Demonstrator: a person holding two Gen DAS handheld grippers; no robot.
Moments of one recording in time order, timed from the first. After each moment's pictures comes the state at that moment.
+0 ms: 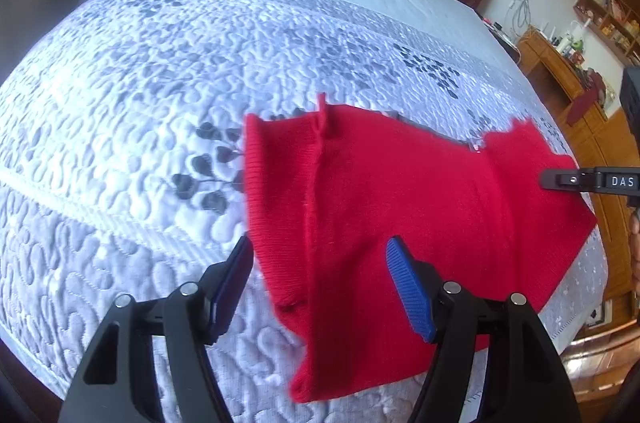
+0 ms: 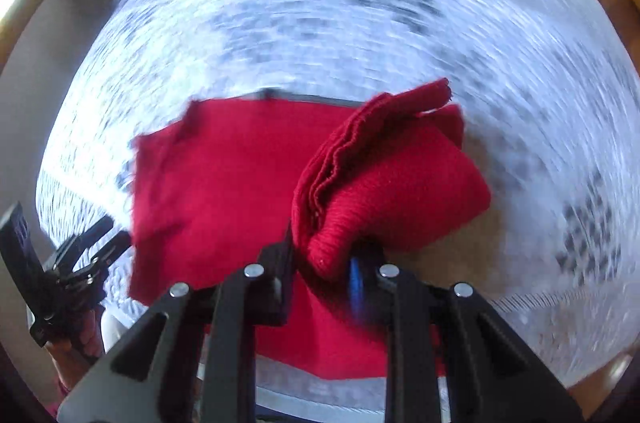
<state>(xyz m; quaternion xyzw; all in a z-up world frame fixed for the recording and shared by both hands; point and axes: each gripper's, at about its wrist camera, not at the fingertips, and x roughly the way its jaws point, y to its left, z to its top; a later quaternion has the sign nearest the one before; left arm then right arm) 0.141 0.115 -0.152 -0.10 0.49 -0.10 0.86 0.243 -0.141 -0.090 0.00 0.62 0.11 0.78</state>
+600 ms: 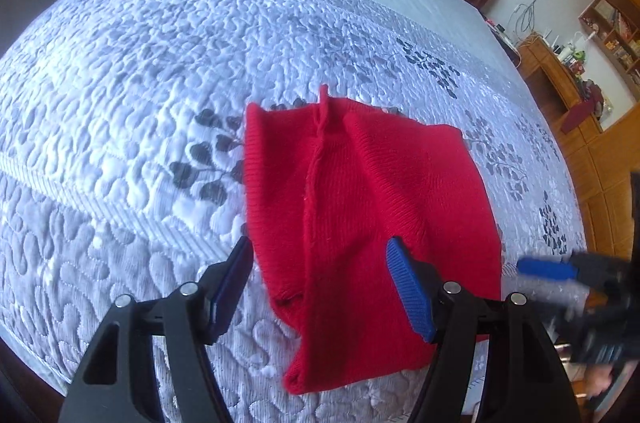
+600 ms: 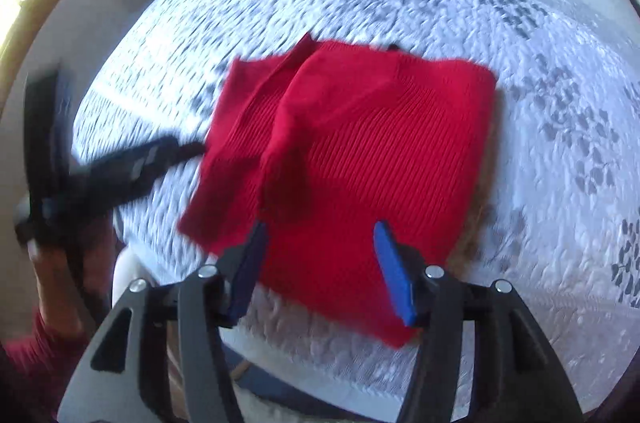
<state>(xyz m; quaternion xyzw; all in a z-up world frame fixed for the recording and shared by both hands) 0.154 0.116 -0.151 -0.13 0.52 -0.11 0.84 0.163 -0.097 -0.111 -0.01 0.61 0.22 0.76</state>
